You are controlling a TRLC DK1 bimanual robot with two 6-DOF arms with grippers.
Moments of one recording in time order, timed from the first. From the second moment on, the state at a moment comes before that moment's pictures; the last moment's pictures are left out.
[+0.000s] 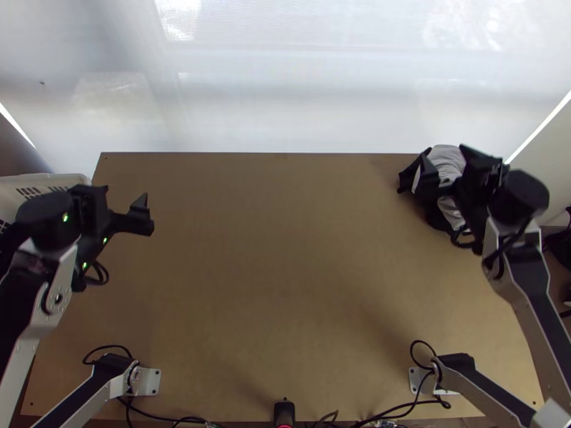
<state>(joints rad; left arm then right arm) -0.17 0.92 1.14 -0.57 -0.15 0.10 0.12 1.08 1.05 -0.06 -0.04 -0.13</state>
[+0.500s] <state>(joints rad) -0.15 0.26 0.63 -0.52 -0.27 0.08 0.26 0.25 0.39 -0.11 0.25 -0.09</state>
